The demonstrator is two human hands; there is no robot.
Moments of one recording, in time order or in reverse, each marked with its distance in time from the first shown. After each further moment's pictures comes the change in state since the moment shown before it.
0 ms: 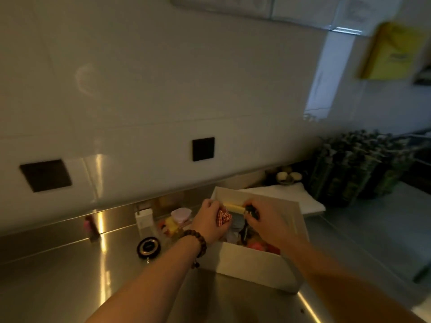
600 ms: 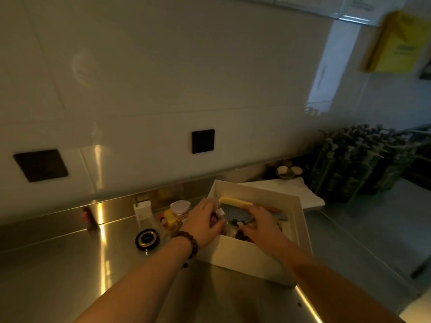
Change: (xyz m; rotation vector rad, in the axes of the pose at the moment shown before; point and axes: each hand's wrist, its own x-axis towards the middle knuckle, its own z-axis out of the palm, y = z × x) left_hand -0.009 -0.029 0.011 0.069 0.041 0.103; right_hand -0.011 0.032 0.037 0.045 -0.057 0.115
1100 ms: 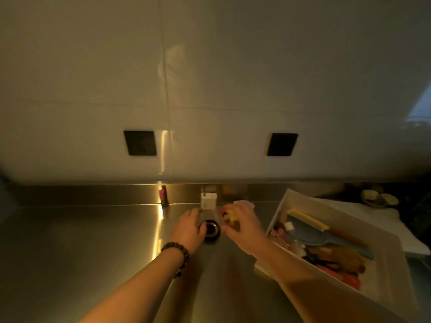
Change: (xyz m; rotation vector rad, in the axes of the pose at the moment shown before) left_hand -0.100 -0.122 -0.085 0.097 0.213 -0.552; right_hand 0.045 -0.130 0.142 0.040 -0.250 -0.384
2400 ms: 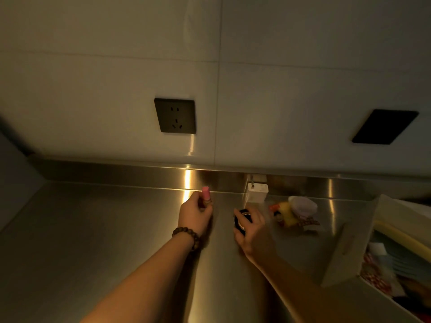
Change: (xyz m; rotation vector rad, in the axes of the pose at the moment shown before) left_hand 0.067 -0.124 0.006 -0.332 0.220 -0.356; right_hand 0.066 0.018 0.147 -0.203 -0.130 0.067
